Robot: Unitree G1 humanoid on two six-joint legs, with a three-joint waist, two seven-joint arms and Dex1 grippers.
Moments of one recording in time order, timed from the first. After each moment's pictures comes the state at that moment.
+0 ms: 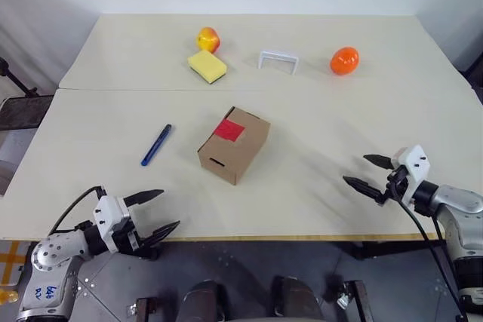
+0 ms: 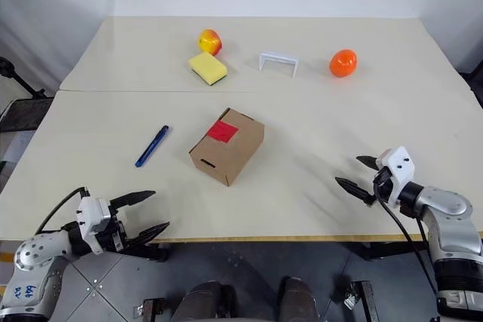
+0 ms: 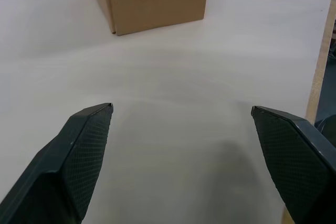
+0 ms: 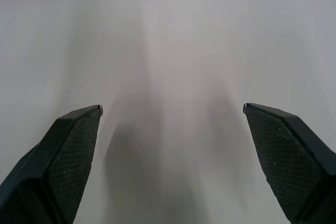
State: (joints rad) left arm 0.13 0.61 0.23 0.01 -0.41 -0.16 -1.04; right arm -0.23 -0.74 -0.21 0.31 0.34 0.07 0.99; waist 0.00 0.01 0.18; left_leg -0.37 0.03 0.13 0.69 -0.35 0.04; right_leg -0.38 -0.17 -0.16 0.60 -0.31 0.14
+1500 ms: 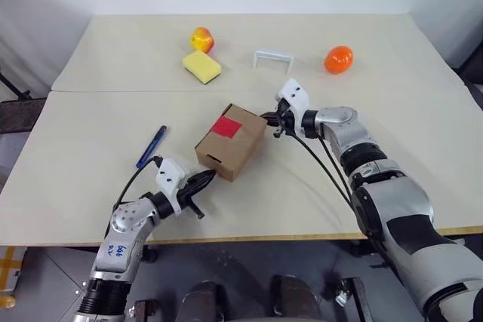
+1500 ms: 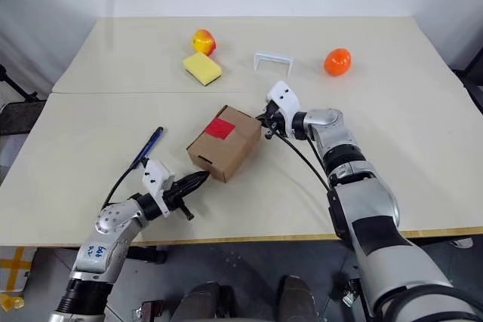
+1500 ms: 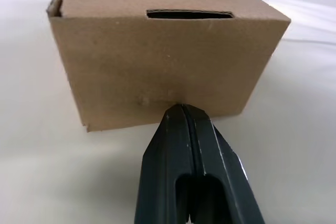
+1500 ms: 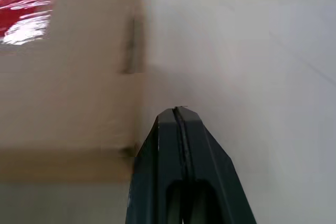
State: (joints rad) left arm -0.16 0.37 0.00 -0.05 -0.26 0.15 -0.63; right arm -1.16 -0.35 0.12 1.14 0.00 -0.03 1.08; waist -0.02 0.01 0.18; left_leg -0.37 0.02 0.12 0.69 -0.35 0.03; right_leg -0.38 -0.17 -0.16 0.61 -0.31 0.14
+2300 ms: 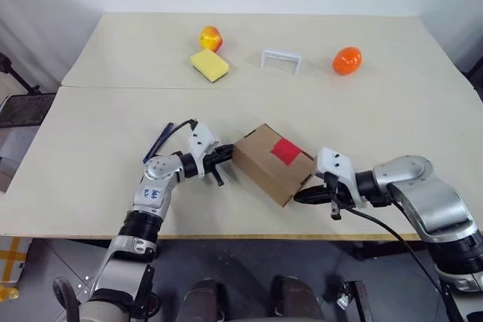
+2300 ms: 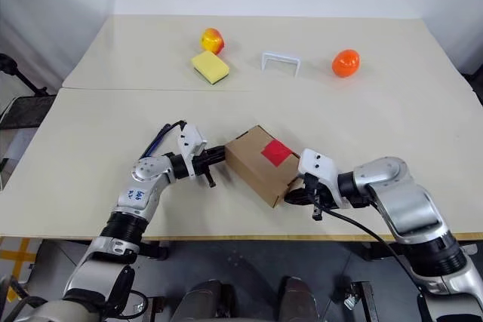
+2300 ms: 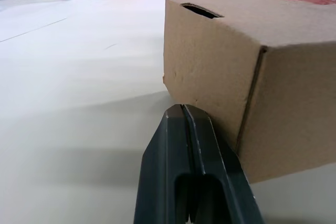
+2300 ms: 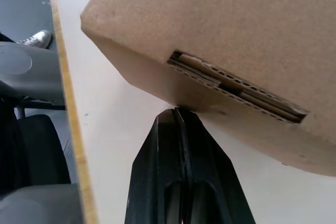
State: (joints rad) left arm -0.64 0.25 -0.07 0.52 -0.16 -0.04 -0.86; right arm -0.40 -0.78 0.13 -0.41 0.21 0.93 1.24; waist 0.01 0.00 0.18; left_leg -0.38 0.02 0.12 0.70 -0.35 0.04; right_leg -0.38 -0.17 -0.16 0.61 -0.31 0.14
